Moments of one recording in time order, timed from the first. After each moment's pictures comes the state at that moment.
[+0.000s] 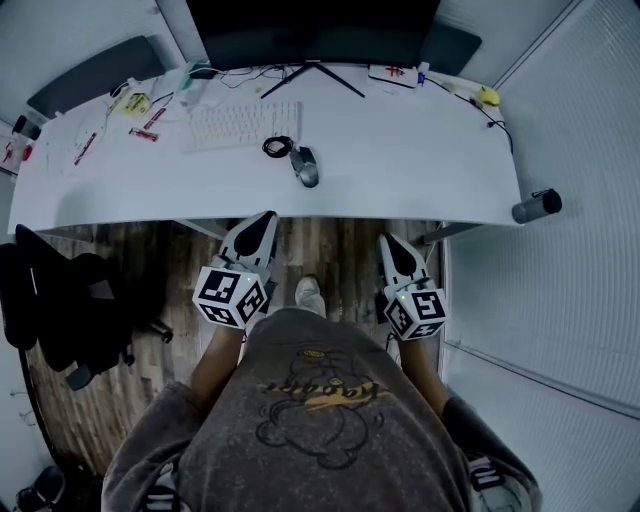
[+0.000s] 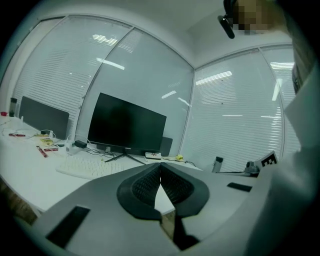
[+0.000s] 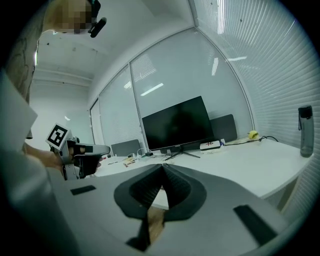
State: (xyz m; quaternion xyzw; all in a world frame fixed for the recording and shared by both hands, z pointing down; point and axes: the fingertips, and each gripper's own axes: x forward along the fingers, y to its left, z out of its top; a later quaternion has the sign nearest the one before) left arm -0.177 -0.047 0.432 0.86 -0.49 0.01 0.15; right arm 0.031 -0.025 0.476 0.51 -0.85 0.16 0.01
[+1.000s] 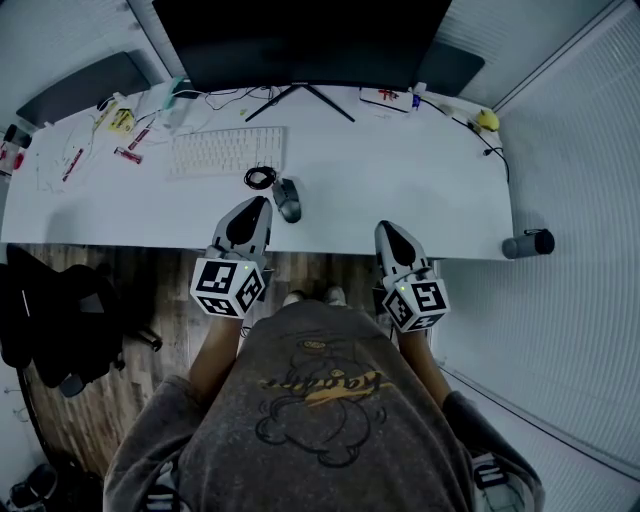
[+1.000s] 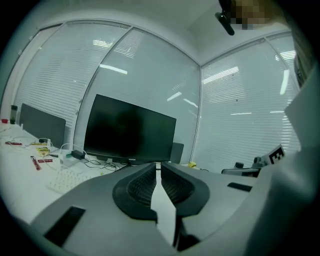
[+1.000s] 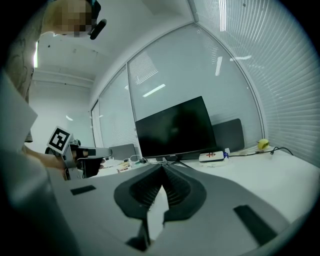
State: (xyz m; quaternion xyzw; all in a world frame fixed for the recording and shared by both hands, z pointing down) left arm -0.152 -0.167 0.412 0.84 -0.53 0.01 0.13; right arm 0.062 -0.149 0.448 0.49 -0.86 0.14 0.01
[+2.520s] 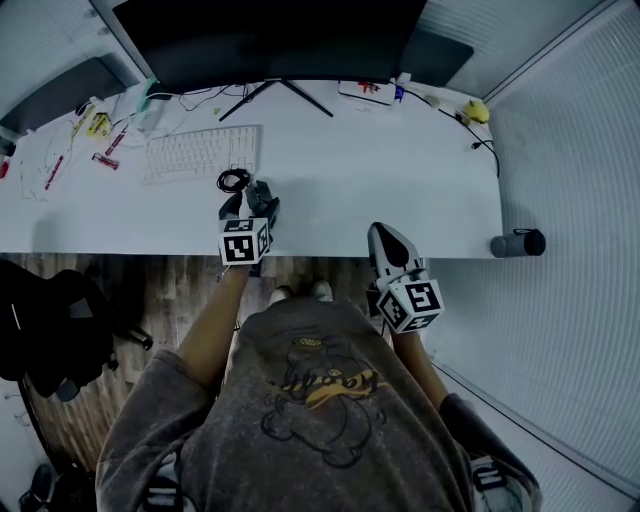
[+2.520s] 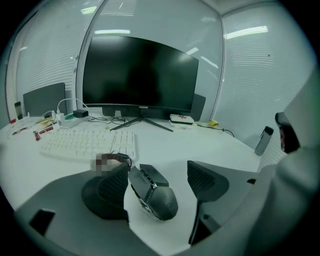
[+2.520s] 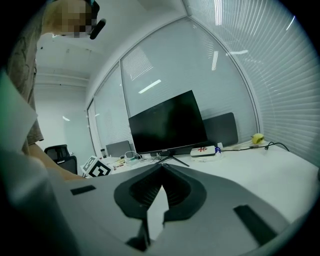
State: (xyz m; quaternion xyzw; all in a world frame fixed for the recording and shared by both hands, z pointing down) left arm -0.131 -0.249 0.603 0.76 -0.57 0.20 0.25; right arm 0.105 -0.168 0.472 0.49 -0.85 0.17 0.03
